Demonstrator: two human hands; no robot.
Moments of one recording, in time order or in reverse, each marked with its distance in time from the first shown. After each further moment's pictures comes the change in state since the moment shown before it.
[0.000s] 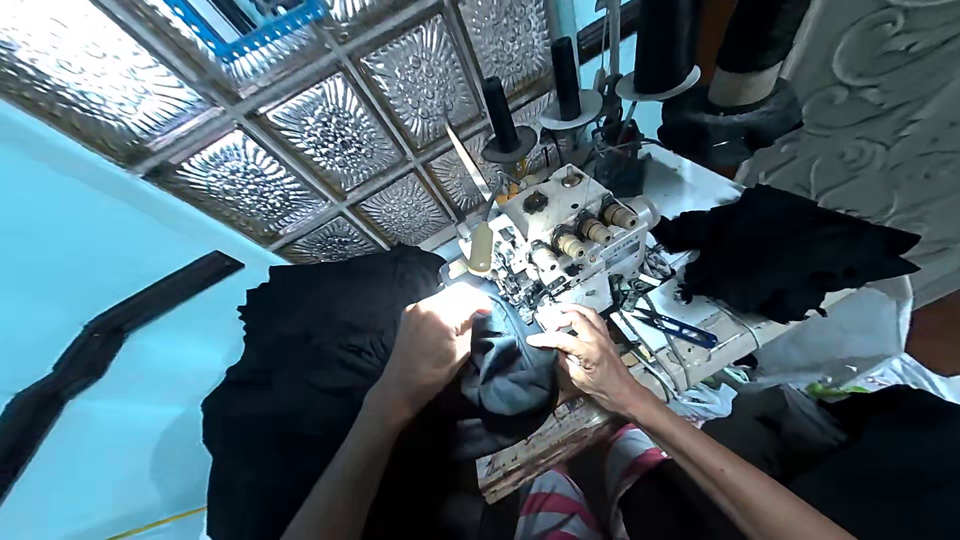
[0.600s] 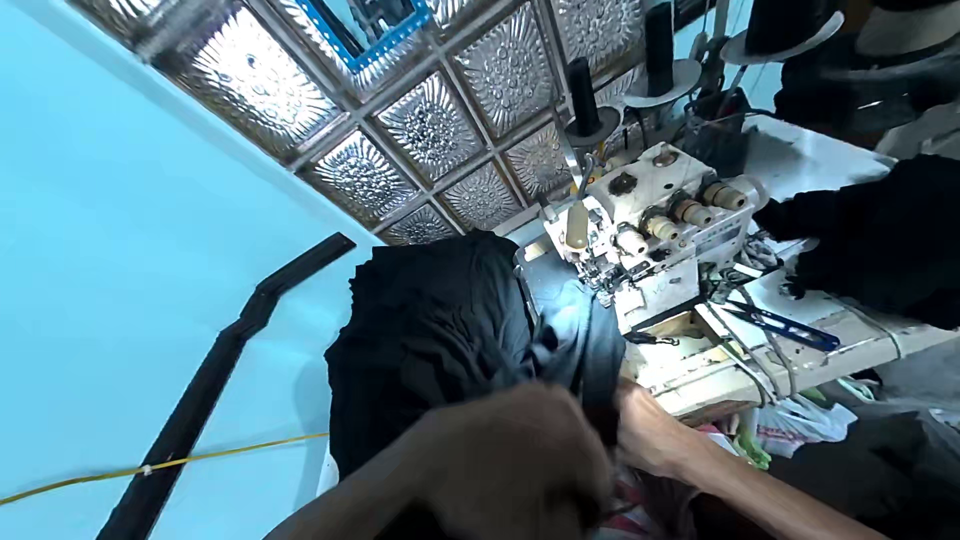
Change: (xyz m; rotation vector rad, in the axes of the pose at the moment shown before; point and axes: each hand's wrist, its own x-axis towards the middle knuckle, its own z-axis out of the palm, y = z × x) left_hand -0.029 0.067 -0.072 -0.359 -0.748 0.341; right_hand -0.031 -0.080 0.007 -0.015 -0.402 -0.169
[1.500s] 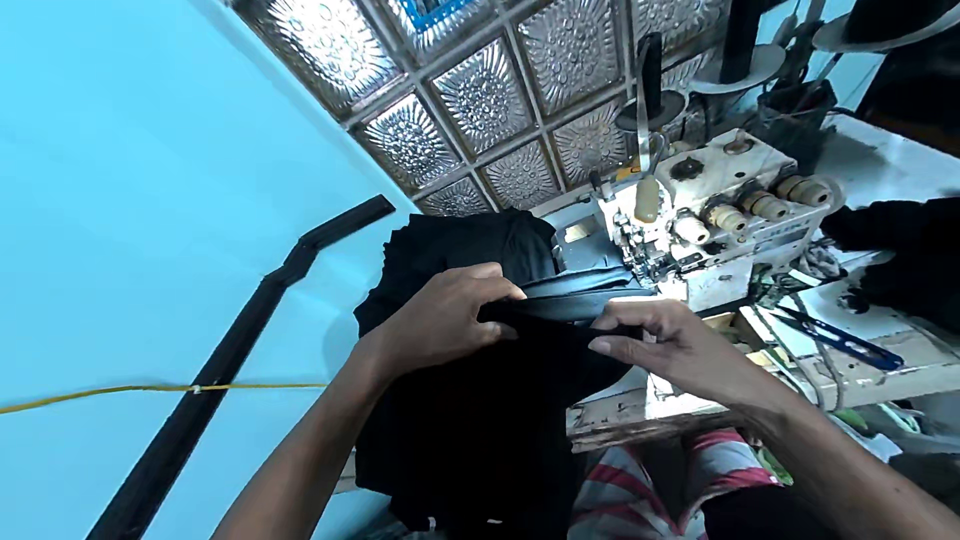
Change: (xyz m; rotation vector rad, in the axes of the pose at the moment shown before) left_hand -0.080 -0.048 -0.022 0.380 0.405 -0.471; right_hand 0.079 -0.003 -0.060 0.682 -0.054 0.091
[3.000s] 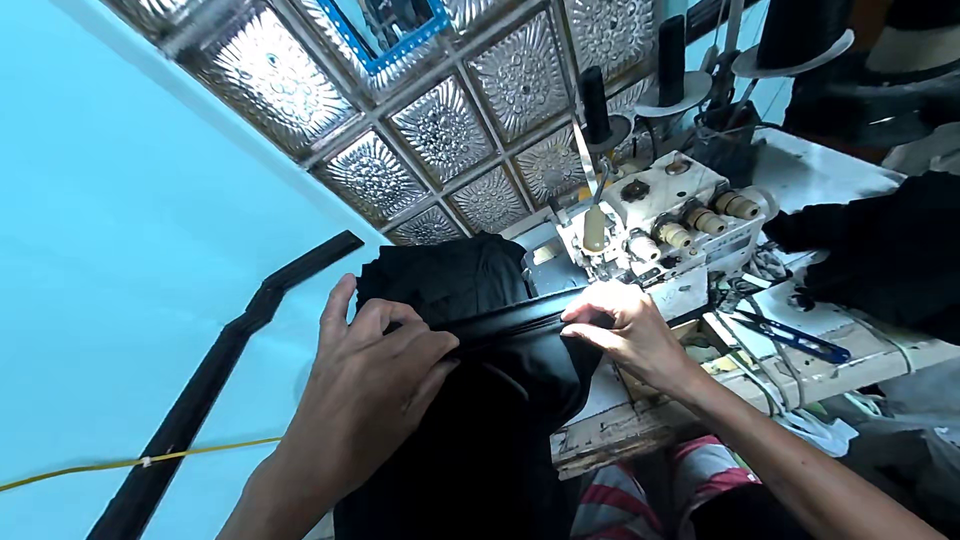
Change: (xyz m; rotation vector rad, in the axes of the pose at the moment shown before) left_hand -0.029 0.030 -0.015 0.377 0.282 0.003; right_hand 0.015 0.043 -0.002 -0.421 0.371 -0.092
